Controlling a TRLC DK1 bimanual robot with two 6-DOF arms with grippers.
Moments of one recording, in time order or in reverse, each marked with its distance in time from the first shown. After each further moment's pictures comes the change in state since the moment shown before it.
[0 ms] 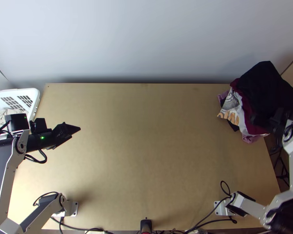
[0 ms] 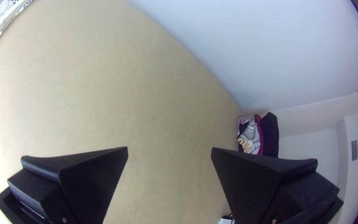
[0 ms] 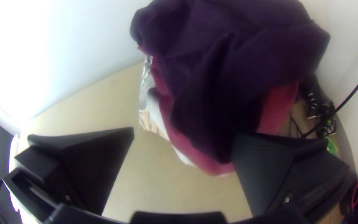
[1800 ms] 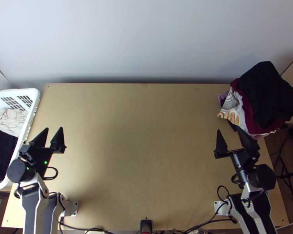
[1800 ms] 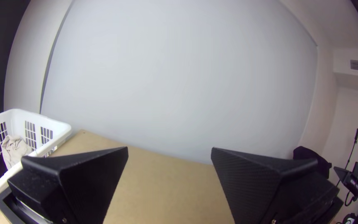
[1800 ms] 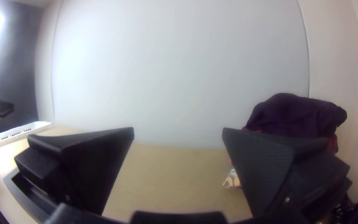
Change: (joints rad) left arm 0.111 -0.600 -0.756 1.182 -0.243 0.029; right arm 0.668 -0.940 -0.797 0.746 0.284 0.070
